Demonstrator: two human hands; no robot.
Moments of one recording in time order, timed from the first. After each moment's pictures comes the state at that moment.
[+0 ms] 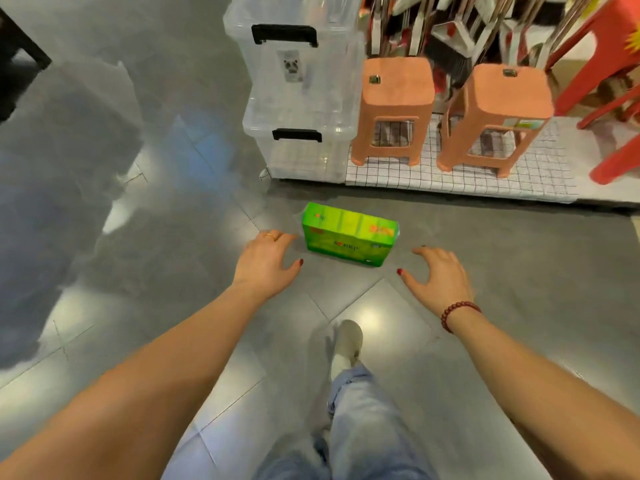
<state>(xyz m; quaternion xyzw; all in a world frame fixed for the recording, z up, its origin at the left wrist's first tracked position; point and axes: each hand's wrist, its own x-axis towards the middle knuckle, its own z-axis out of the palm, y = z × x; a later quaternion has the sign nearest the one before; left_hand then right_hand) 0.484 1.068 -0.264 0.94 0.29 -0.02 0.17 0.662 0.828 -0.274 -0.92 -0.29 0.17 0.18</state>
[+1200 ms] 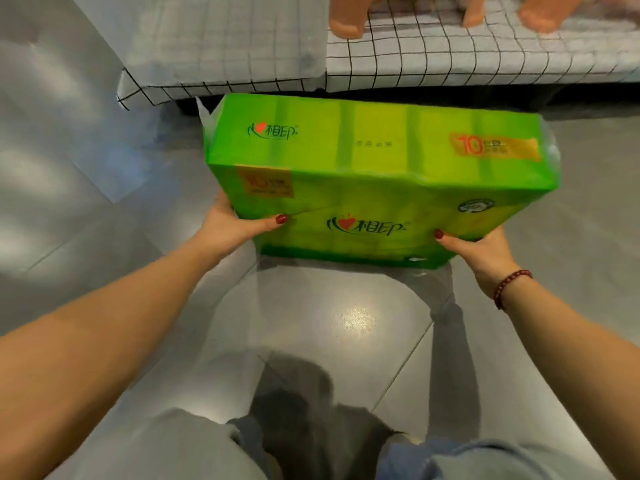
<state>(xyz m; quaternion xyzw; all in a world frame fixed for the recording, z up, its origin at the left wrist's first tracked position) 0.687 1.275 -0.863 0.72 0.29 0.09 0.63 0.852 0.950 -0.872 -0.76 -0.07 0.21 0.61</state>
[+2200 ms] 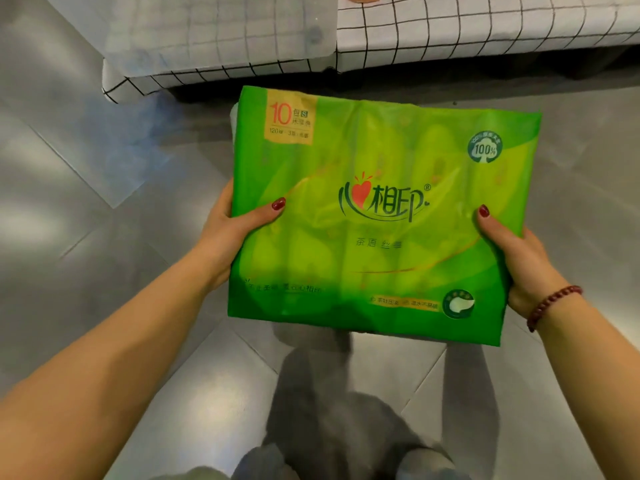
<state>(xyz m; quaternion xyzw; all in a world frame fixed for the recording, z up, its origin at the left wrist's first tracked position) 0.702 1.283 -0.856 0.56 0.34 0.06 0.75 0.863 0.962 -0.870 -0.65 0.10 0.33 0.67</state>
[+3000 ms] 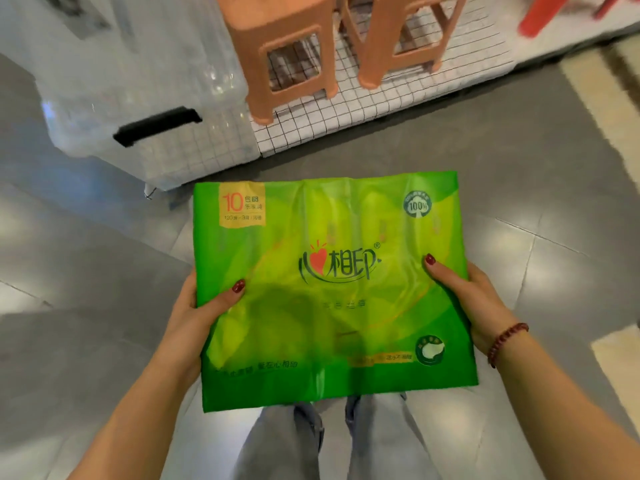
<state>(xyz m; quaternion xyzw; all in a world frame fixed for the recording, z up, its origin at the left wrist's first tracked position) 0.568 1.186 -0.385 0.53 0.38 -0.09 0.75 0.689 0.849 -0.380 -0.64 0.24 0.32 0.66</state>
